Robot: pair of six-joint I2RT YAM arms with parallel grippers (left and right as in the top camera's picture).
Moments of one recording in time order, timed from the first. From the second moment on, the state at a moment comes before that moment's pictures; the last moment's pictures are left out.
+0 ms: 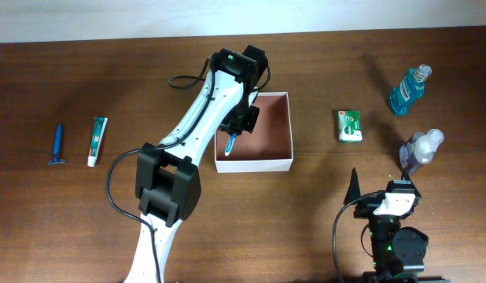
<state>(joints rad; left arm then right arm) -0.52 2.36 2.27 -1.52 -0.02 -0.16 -0.03 0.01 0.01 -0.07 0.06 -0.03</state>
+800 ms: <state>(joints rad) -0.52 2.36 2.27 -1.50 -0.02 -0.16 -0.03 0.01 0.01 -0.07 0.06 -0.03</state>
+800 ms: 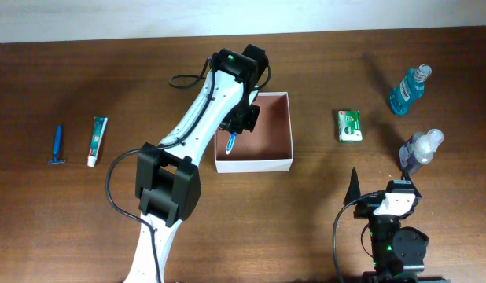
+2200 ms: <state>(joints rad) -0.52 2.36 2.27 -1.53 -0.02 -0.12 -0.03 0.01 0.01 -0.07 0.06 -0.03</state>
